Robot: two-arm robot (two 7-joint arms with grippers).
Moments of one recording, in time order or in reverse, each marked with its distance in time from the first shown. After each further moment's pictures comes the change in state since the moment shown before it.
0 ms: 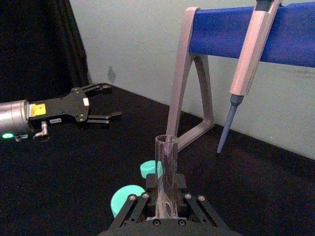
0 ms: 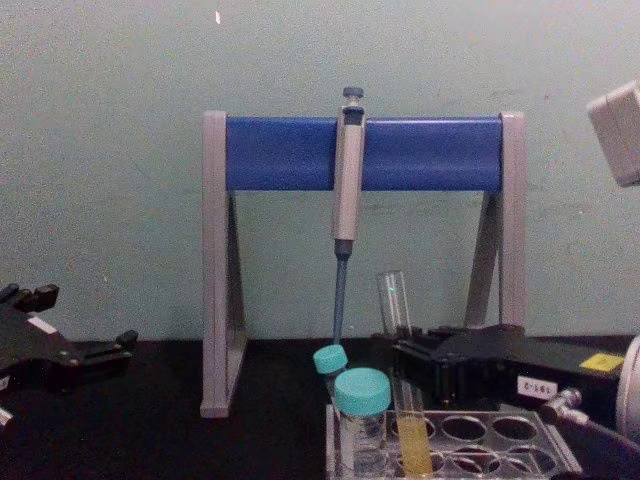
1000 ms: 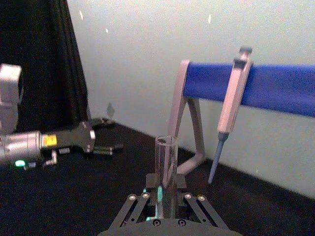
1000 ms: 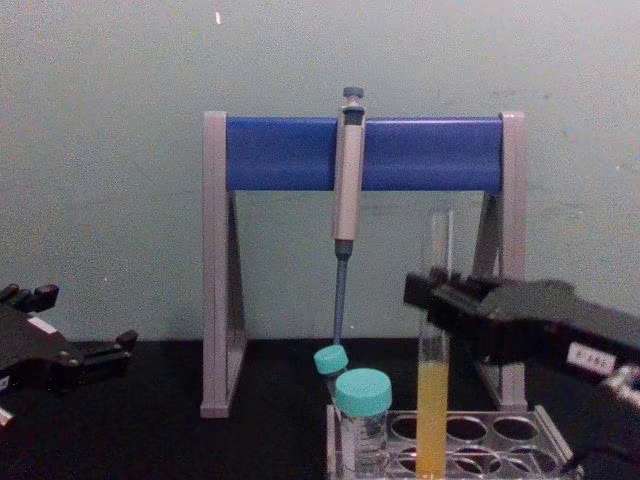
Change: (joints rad) left arm 0.000 0.000 0.000 0.000 0.000 0.000 0.000; right arm -0.116 0.005 0.077 -0.088 0.000 -0.185 0.005
